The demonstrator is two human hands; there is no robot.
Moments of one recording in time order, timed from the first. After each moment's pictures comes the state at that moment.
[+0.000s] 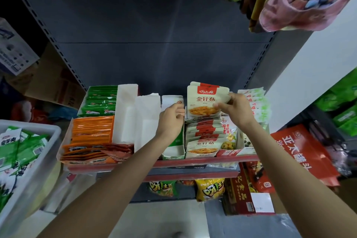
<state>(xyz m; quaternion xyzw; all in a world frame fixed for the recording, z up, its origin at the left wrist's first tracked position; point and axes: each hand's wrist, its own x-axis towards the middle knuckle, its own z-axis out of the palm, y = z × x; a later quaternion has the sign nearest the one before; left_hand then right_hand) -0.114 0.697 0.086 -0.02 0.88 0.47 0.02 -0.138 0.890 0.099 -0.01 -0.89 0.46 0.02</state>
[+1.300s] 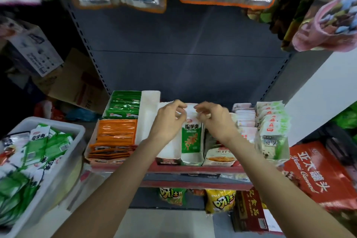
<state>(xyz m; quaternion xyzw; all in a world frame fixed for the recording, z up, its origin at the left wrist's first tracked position) -0.110 0.629 0.113 0.05 0.90 0.43 -0.05 -0.113 0.783 0.128 0.10 -0.93 0.34 0.01</state>
